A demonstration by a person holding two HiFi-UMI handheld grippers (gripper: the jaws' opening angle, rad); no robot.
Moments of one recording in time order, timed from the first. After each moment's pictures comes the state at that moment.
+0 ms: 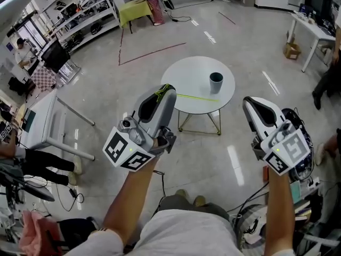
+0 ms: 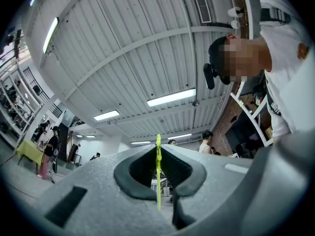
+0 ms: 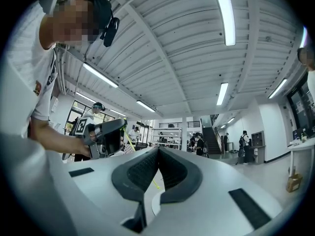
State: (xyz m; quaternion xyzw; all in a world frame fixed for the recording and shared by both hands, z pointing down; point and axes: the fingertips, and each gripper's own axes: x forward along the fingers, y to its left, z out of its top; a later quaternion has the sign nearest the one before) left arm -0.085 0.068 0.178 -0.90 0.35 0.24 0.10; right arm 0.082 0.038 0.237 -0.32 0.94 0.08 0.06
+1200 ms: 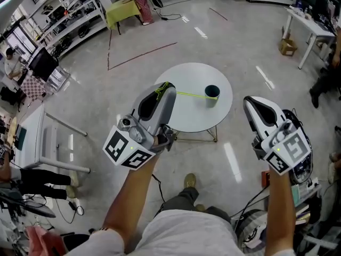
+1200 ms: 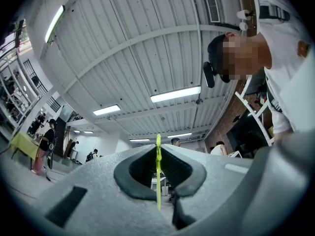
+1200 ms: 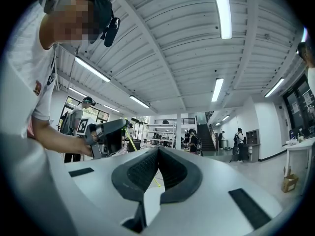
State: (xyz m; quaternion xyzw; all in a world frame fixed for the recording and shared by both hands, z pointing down) left arm -0.089 -0.072 0.192 -0.91 0.34 0.24 0.08; right arm 0.082 -0.086 0.250 -0.34 0.94 0.07 0.04
